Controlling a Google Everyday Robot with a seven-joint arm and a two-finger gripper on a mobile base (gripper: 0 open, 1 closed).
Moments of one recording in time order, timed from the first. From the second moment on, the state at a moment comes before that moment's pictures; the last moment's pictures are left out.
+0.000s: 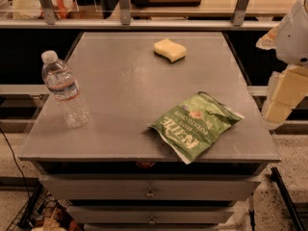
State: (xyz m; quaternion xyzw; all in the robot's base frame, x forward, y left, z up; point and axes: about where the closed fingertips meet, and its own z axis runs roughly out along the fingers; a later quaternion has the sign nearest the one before) arm 0.438 -0.217 0.977 -0.60 0.78 -0.03 0.16
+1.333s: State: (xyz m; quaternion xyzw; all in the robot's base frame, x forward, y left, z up) arm 0.444 -0.149 0.956 -0.61 0.75 0.10 0.23
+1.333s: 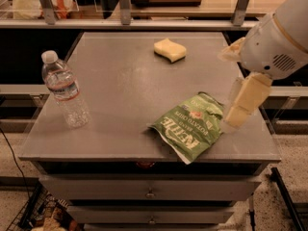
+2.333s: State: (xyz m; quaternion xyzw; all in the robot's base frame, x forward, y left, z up) arm 0.450 -0.117 0.944 -0.61 0.74 0.15 0.26
